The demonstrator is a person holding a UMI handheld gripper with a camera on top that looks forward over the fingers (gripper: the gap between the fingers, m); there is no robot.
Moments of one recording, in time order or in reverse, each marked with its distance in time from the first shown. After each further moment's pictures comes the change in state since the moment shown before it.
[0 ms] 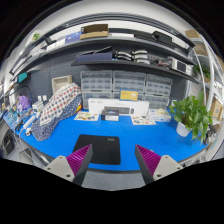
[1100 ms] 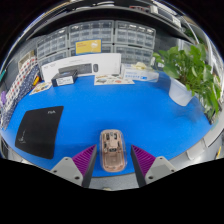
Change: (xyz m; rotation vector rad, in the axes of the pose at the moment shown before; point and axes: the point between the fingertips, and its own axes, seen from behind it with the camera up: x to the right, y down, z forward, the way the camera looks) arm 0.205 0.162 0.193 -0.322 0.131 0.093
